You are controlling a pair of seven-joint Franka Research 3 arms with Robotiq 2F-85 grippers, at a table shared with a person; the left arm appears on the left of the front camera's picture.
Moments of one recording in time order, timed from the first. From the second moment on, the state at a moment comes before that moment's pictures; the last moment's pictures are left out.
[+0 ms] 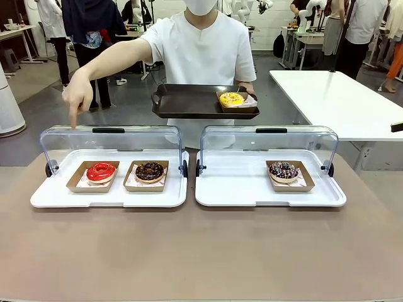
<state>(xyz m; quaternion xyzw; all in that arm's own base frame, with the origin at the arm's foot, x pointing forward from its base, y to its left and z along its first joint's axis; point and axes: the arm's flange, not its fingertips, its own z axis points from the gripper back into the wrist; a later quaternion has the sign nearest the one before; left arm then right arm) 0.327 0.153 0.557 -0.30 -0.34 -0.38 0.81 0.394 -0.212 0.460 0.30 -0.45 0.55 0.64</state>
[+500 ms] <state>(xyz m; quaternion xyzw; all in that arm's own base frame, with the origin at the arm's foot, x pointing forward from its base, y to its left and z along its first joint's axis) 0.327 0.153 0.557 -0.30 -0.34 -0.38 0.81 0.394 -0.211 0.460 0.30 -0.45 0.55 0.64</state>
